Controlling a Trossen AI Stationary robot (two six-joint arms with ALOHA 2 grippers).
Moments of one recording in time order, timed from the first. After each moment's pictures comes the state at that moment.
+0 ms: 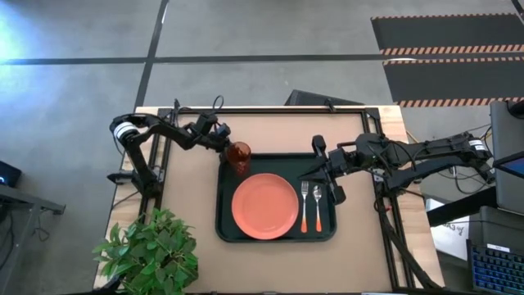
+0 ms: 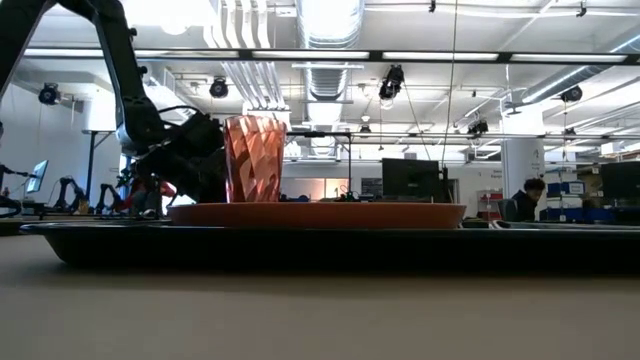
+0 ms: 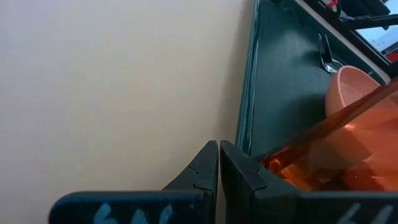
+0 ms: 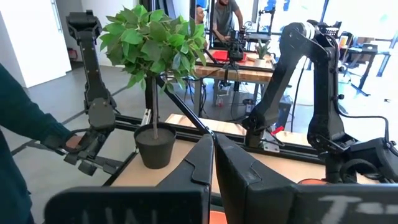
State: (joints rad) left arm 0.75 1.76 0.55 0.52 0.70 -0.07; right arm 0.09 1.07 0.93 0.10 -0.21 -0.05
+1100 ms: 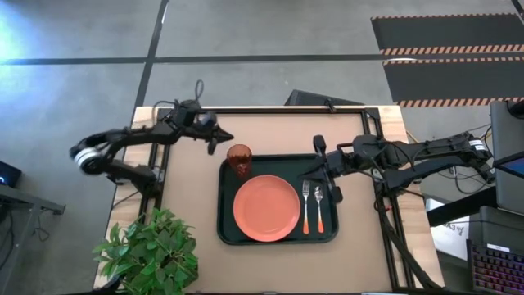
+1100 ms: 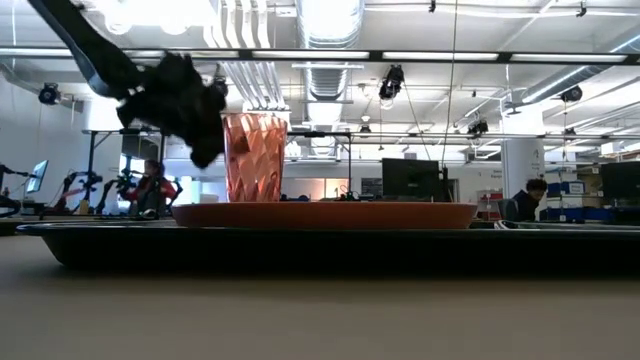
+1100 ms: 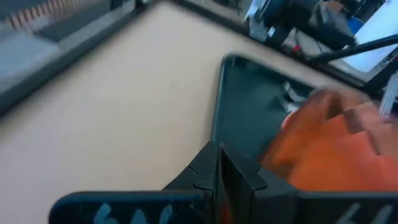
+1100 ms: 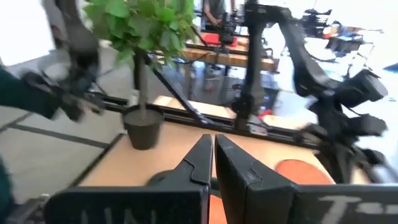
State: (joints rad) left arm 0.82 1.31 0.55 0.26 0.71 0.02; right arm 0.09 1.07 0.93 0.02 -0.16 -0.10
